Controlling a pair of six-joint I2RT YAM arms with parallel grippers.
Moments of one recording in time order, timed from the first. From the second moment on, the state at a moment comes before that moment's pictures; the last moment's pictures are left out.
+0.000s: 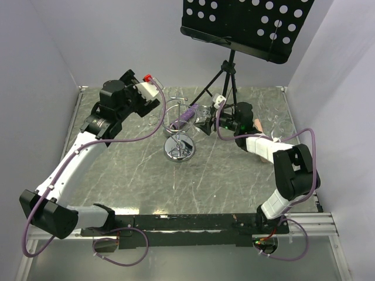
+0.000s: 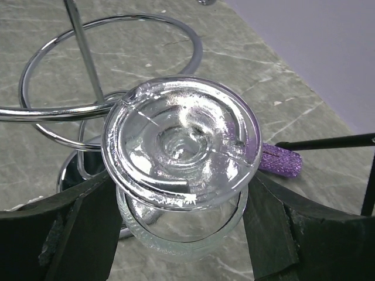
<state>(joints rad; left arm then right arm) -0.41 1.27 1.33 -0.27 -0.02 0.69 0.30 1.61 0.89 0.59 -0.77 -0.22</state>
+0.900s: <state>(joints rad) -0.41 1.30 1.35 -0.25 -0.02 0.68 0.28 1.60 0.90 0.58 -0.64 -0.23</state>
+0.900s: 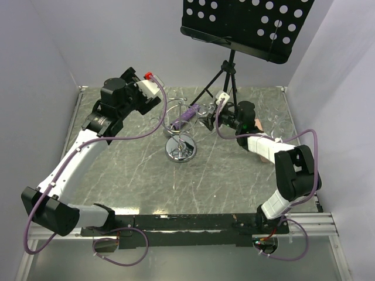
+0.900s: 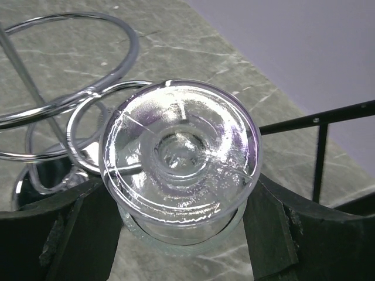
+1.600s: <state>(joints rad) -0.41 1.29 1.35 -0.26 -0.02 0.69 0.27 1.58 0.91 0.53 -0.48 -0.29</state>
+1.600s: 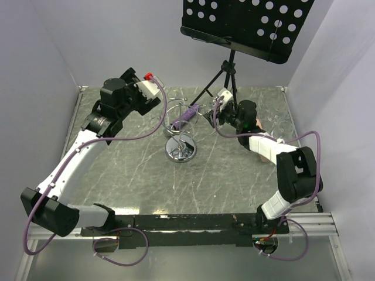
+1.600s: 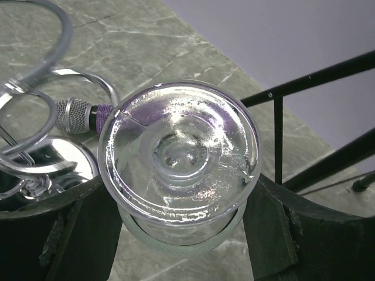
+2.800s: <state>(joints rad) -0.80 1.01 0.94 0.13 0.07 1.14 0.11 1.20 1.12 -0.02 -0.85 0.70</state>
